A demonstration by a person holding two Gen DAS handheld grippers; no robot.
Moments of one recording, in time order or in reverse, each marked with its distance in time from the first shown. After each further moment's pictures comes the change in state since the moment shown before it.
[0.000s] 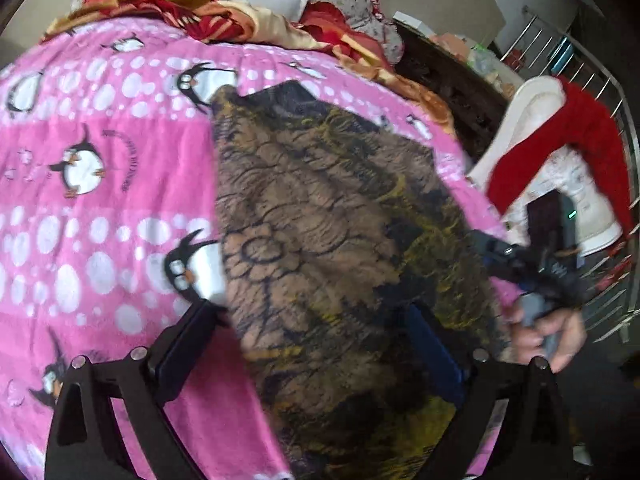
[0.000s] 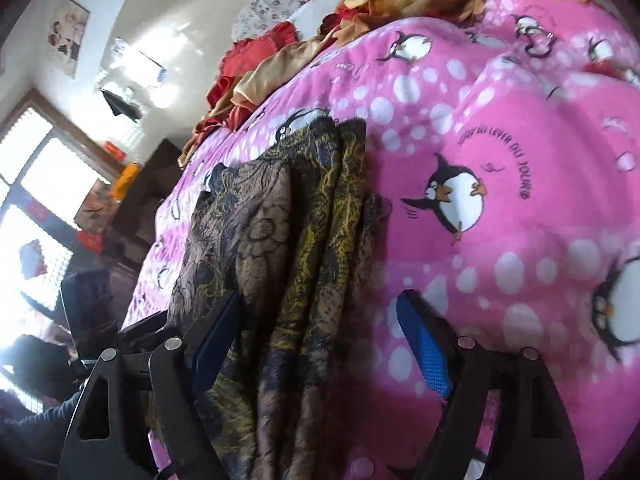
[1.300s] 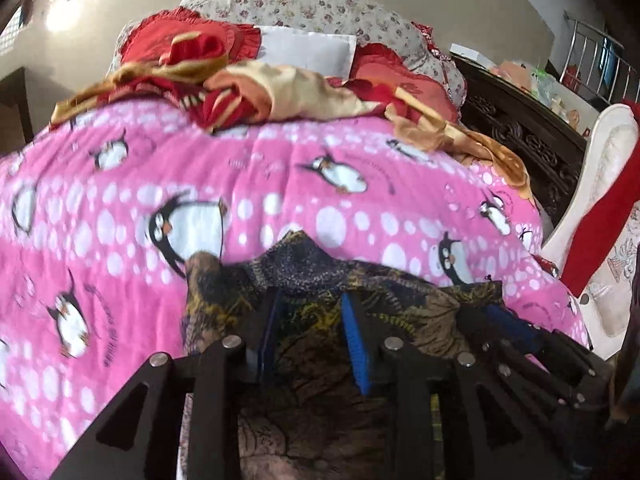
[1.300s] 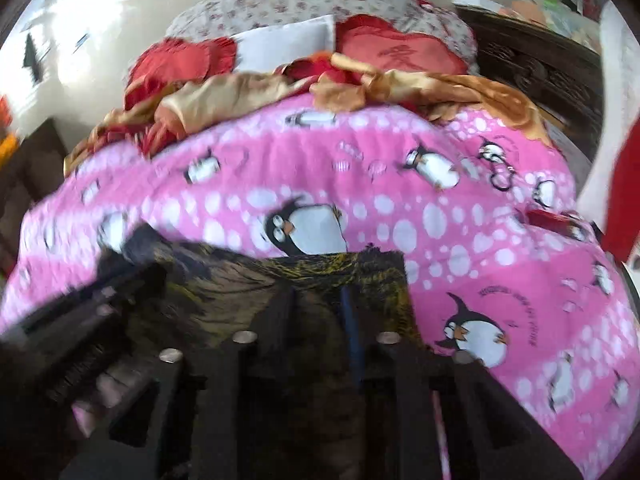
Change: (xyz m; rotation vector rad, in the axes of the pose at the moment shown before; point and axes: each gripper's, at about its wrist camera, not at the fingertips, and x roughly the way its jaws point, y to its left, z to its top) left arm 0.055 -0.033 0.083 -0.021 -0.204 0.354; right arm 0.077 0.090 0.044 -0.194 -0.119 -0.639
